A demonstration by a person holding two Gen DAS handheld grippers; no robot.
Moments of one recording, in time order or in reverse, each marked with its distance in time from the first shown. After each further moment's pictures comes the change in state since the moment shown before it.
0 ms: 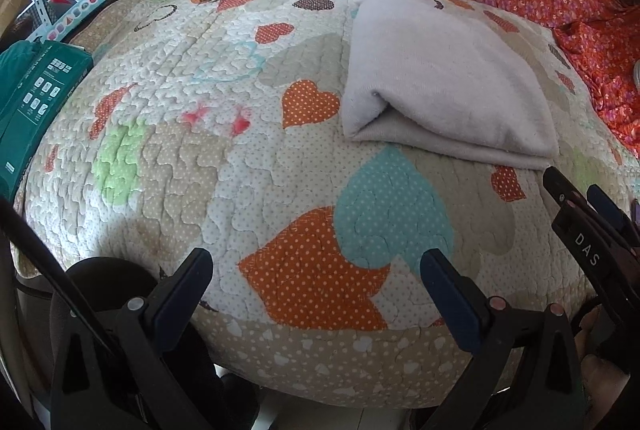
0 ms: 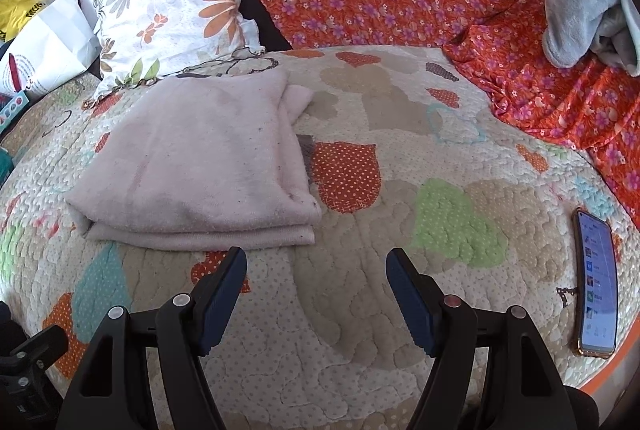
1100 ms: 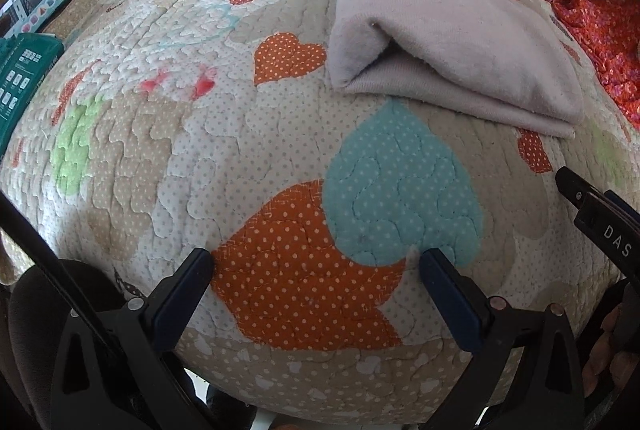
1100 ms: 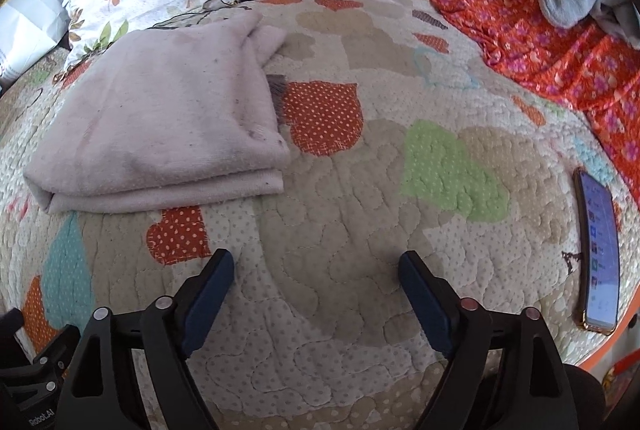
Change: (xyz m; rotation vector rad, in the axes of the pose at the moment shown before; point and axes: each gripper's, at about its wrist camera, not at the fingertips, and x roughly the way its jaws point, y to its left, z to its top) left arm 0.050 -0.005 -0.007 0.032 0.077 -0.039; right arm 0.028 -0.009 -0.012 0.038 0.182 -0.055
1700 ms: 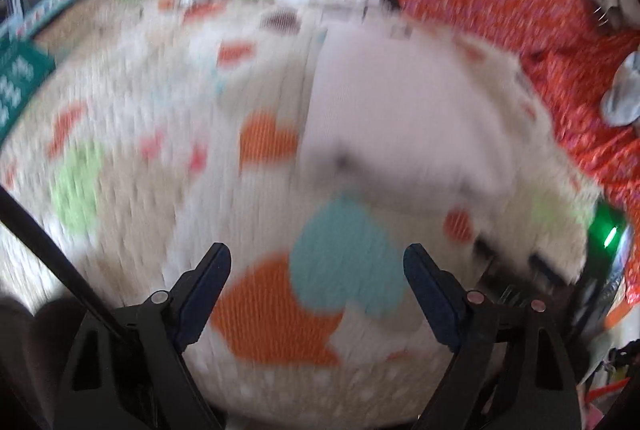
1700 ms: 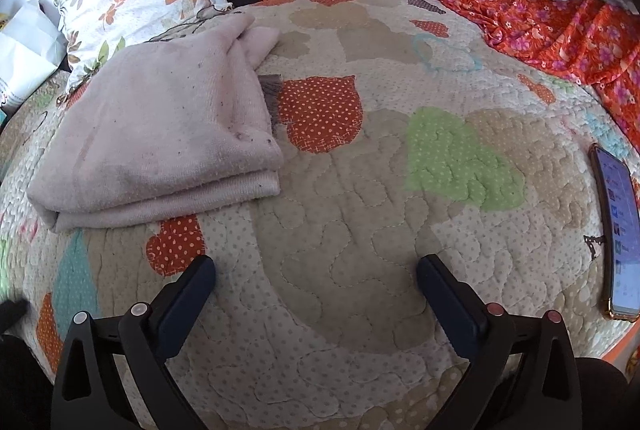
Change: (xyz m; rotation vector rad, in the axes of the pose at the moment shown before) left arm -0.061 0.002 0.045 -0.040 -0.138 -0.147; right arm 0.006 -0.006 -0.002 0.072 -0.002 0.061
